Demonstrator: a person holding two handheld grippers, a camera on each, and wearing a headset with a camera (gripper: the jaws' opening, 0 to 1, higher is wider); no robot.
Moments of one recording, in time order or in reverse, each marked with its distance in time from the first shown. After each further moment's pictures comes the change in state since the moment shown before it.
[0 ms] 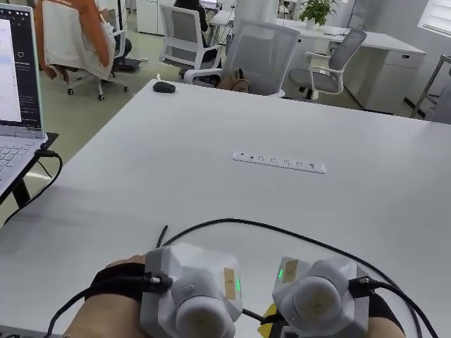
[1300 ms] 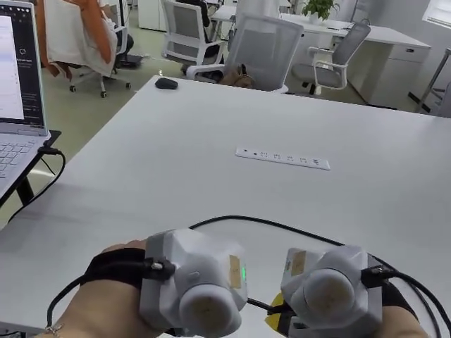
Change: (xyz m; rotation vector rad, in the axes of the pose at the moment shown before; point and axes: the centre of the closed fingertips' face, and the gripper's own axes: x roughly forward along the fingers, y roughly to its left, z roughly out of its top) left arm -0.022 0.014 -0.002 0.006 0.038 0.022; right arm -0.013 -0.009 0.002 -0.072 0.023 -0.018
